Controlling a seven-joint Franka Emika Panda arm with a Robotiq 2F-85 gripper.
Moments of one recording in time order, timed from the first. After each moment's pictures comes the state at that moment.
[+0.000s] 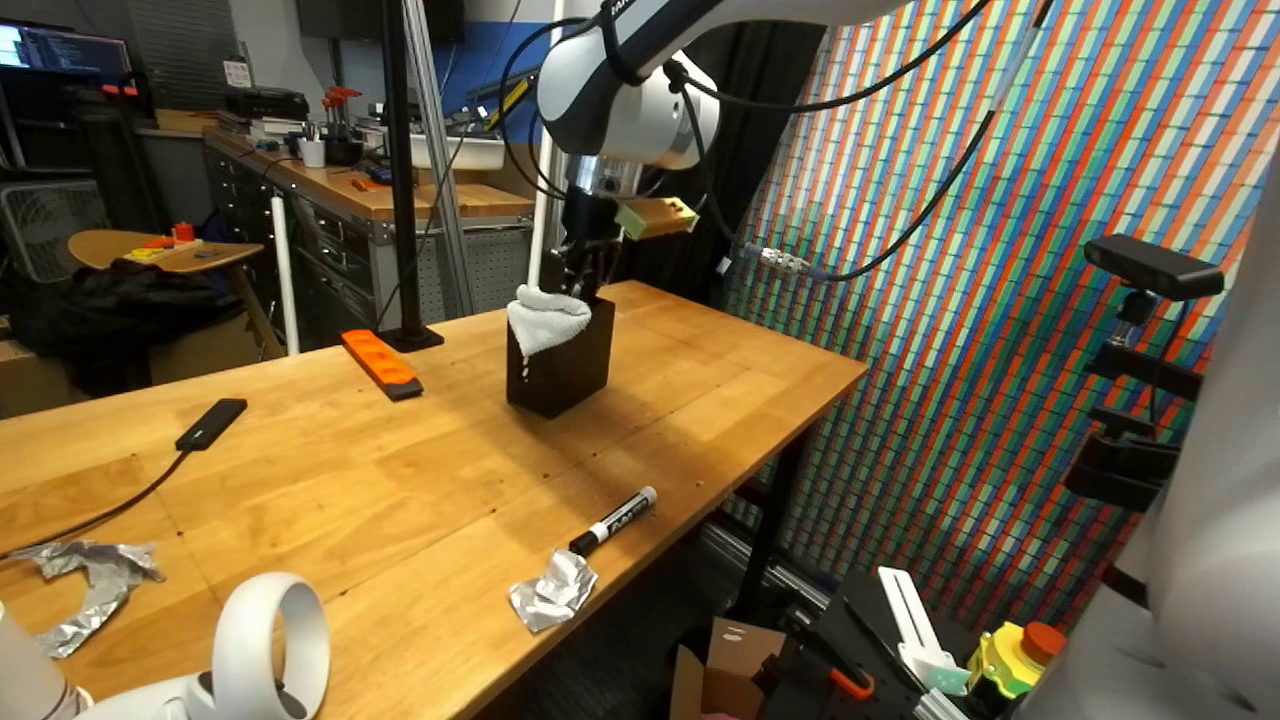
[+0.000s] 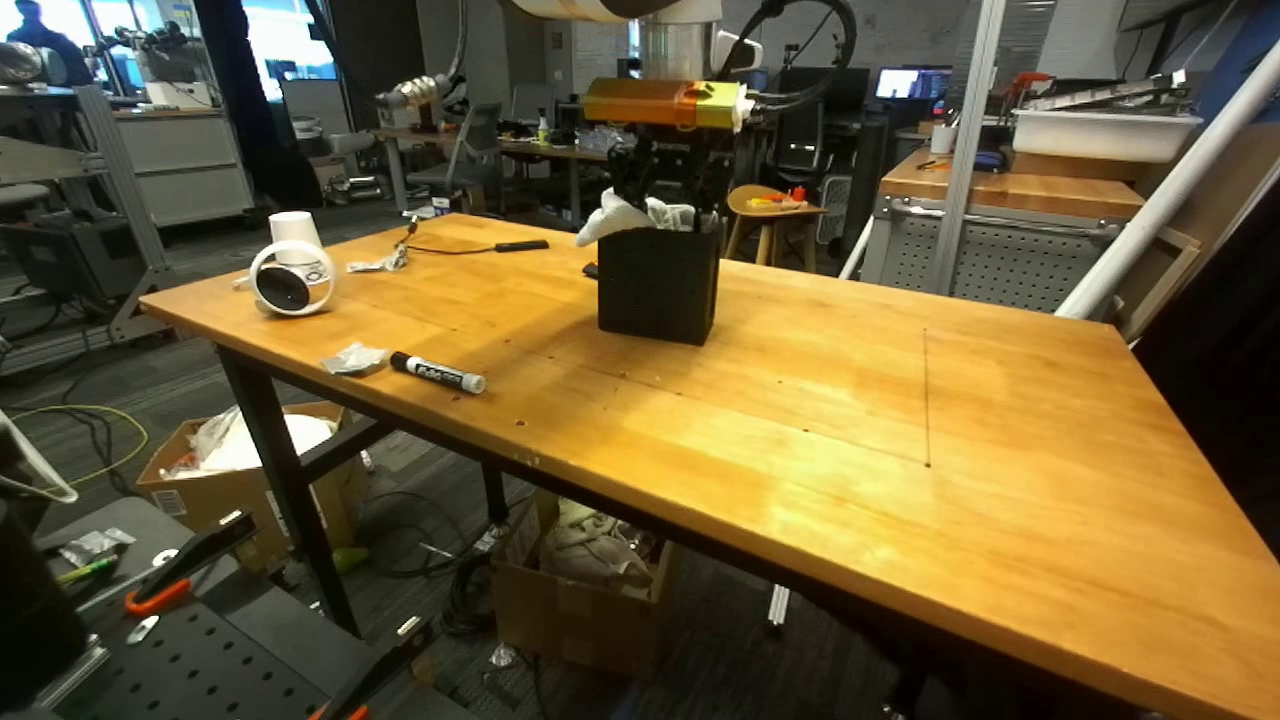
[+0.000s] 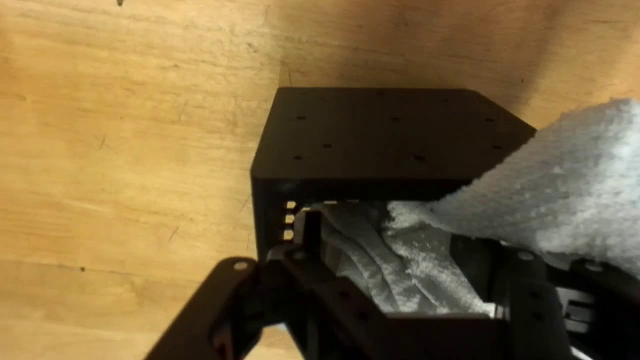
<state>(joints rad) -0.14 0.20 -0.05 -1.96 0.10 2.32 -0.47</state>
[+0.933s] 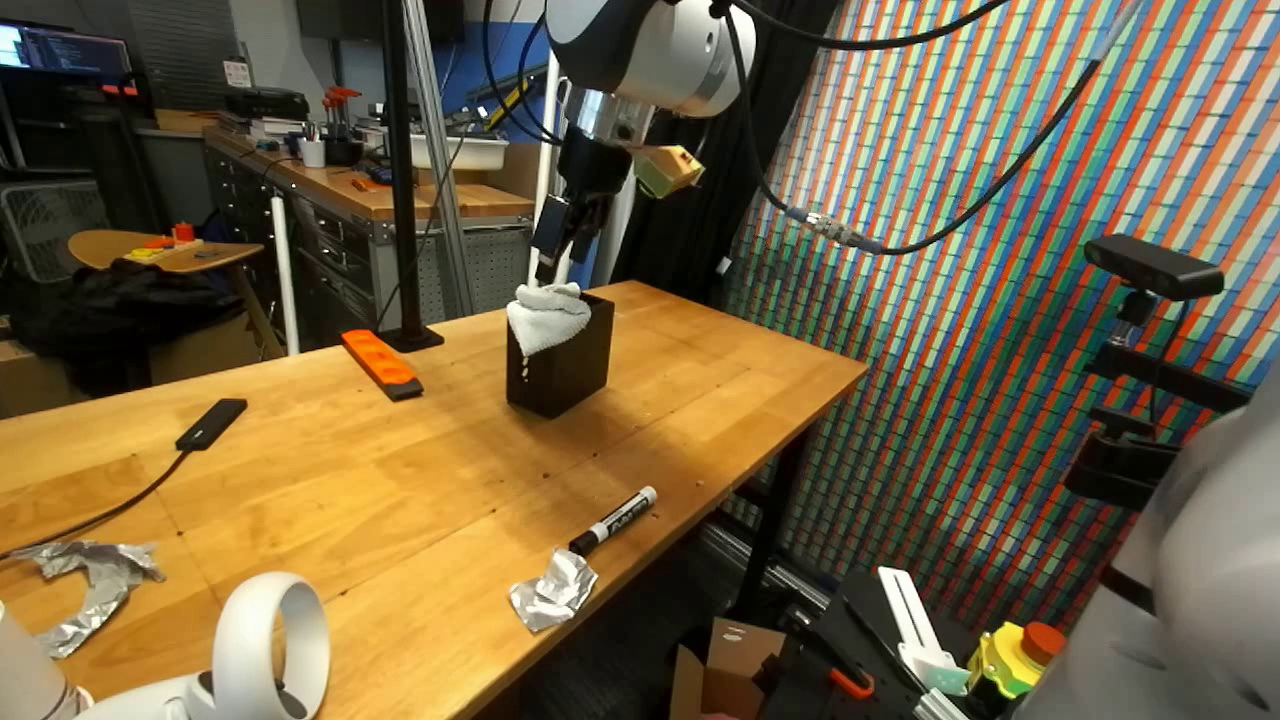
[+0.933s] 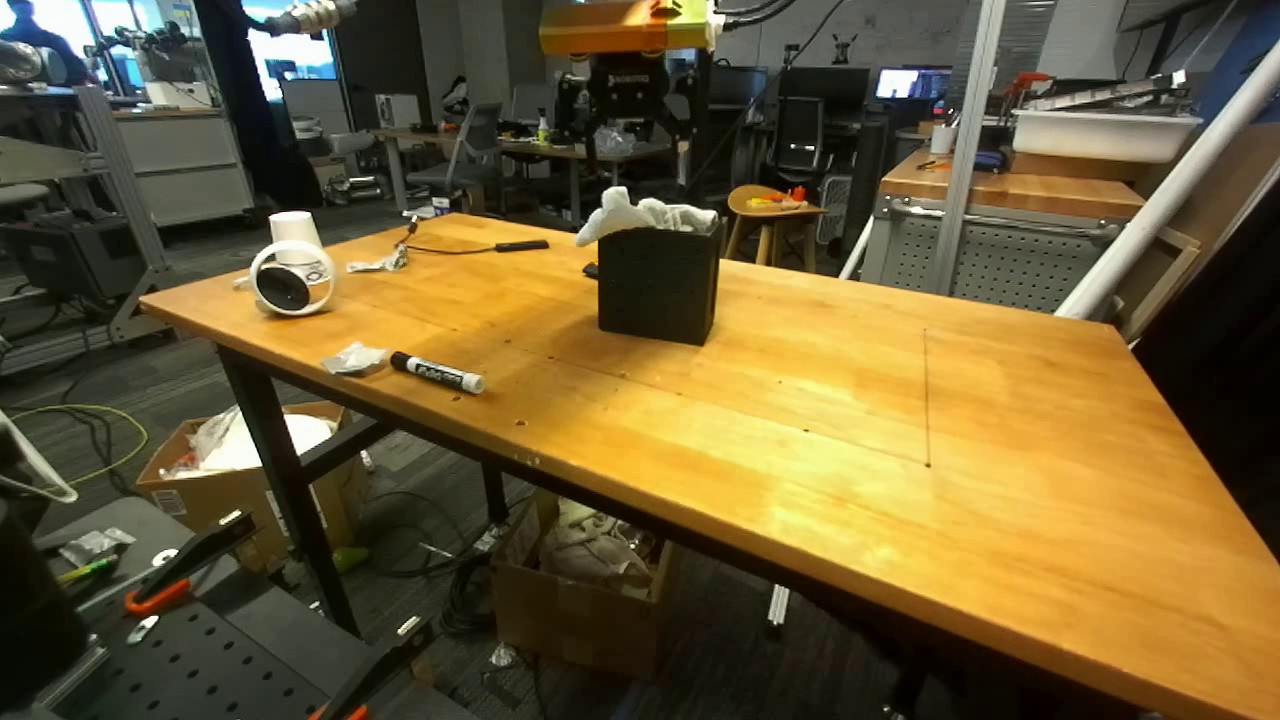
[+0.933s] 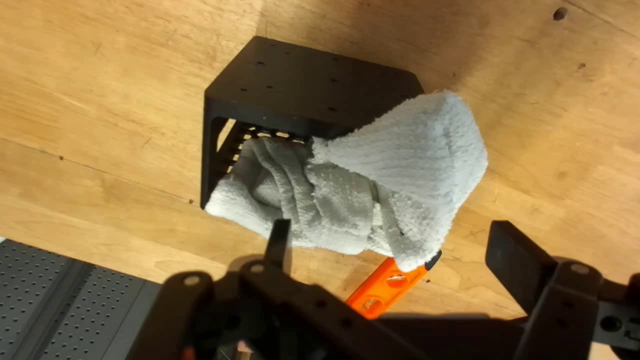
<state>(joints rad) -0.10 0.01 -0.03 -2.08 0.10 2.35 -0.62</state>
